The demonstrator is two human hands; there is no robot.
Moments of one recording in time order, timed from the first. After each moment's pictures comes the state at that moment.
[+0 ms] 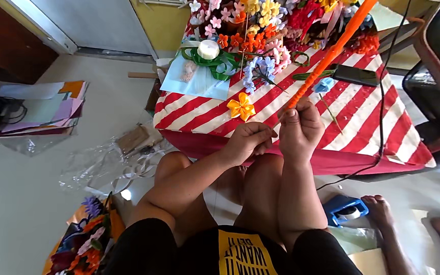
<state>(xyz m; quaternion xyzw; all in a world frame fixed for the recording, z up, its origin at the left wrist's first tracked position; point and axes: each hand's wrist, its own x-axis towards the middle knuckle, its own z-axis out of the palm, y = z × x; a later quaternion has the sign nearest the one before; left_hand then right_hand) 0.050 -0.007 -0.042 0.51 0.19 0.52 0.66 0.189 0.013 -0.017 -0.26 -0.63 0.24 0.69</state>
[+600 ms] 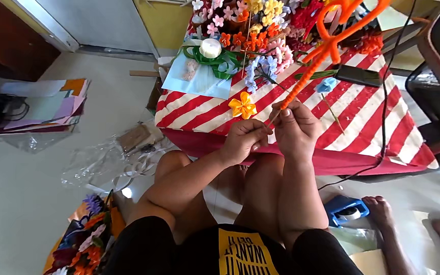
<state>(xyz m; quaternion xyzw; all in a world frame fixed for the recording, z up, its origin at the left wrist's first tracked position) 0.046 -0.005 -0.049 0.49 0.13 0.56 0.65 0.187 0.011 -0.015 -0.23 -0.63 0.36 0.65</state>
